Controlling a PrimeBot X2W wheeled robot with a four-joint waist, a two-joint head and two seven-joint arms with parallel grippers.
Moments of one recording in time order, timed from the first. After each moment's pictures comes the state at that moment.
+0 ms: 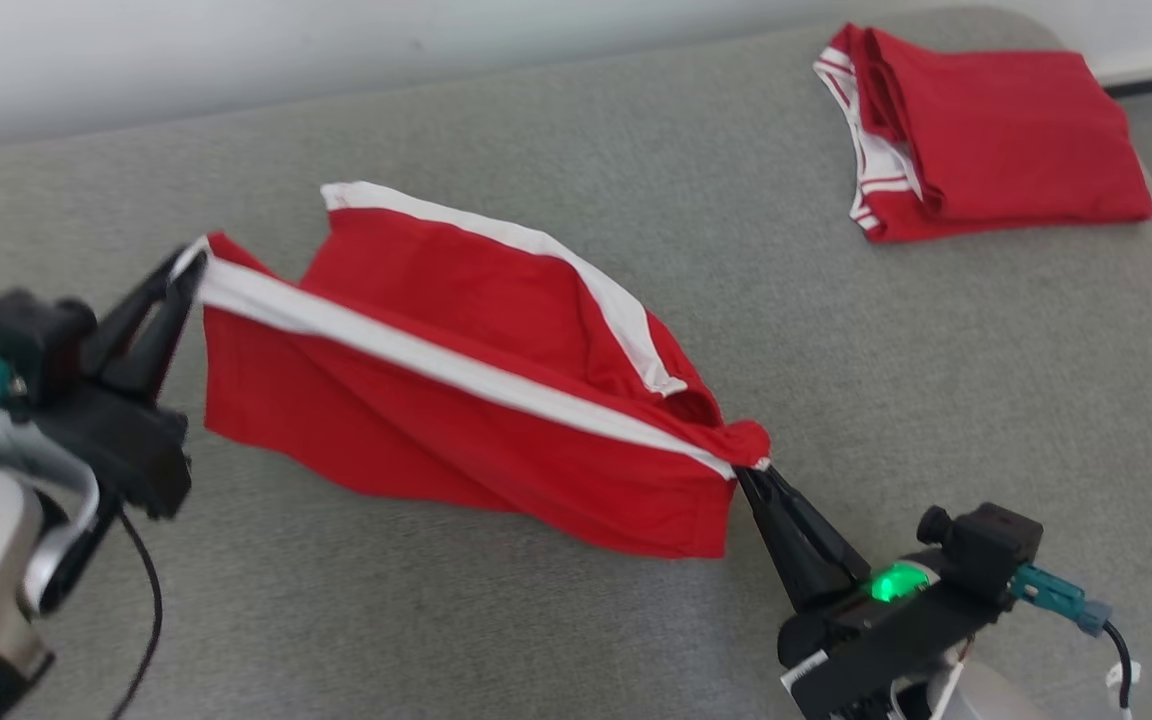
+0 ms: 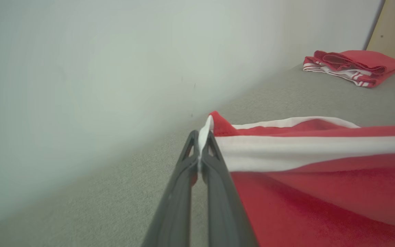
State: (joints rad) left arm -0.66 0.65 -0.52 0.30 -0.58 -0.13 -0.10; right arm -0.20 -0.34 0.49 0.07 0.79 0.13 -0.19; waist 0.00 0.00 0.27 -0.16
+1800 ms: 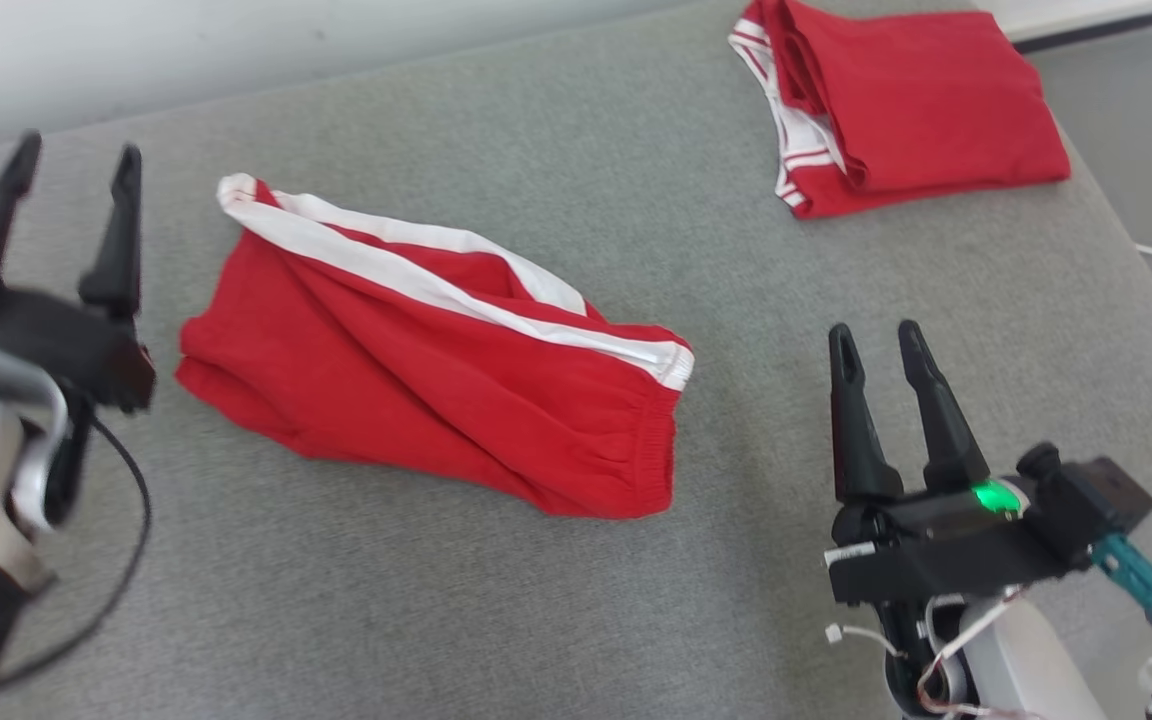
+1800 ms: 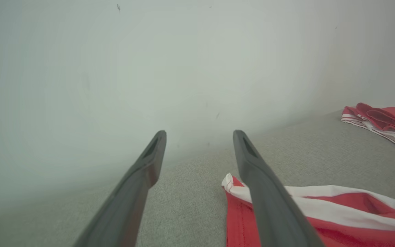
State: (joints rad) left arm -0.91 0.61 -0.67 0.59 -0.80 0.01 -0.26; right arm -0.27 -0.09 0.15 0.10 0.45 0.13 -0.26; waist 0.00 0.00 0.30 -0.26
